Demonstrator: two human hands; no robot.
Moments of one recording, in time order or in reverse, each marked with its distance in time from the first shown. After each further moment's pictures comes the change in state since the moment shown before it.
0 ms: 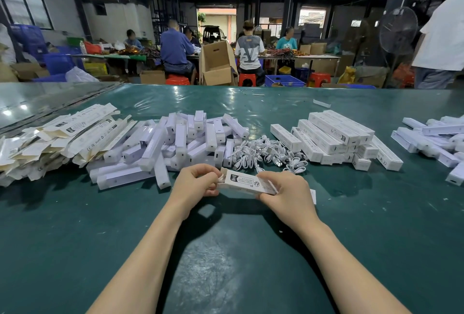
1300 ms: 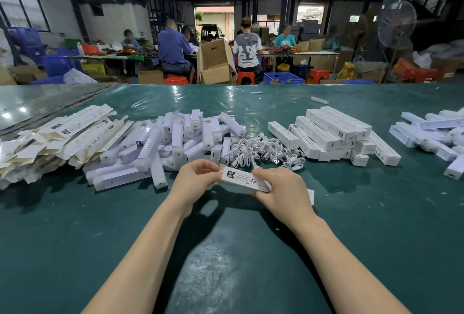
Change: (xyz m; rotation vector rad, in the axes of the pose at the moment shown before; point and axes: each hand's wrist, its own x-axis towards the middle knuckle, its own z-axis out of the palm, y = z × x) left_hand 0.001 0.006 0.005 0.079 0.021 -0.021; right_hand 0.004 -0.001 0.000 -0.260 -0.053 -0.107
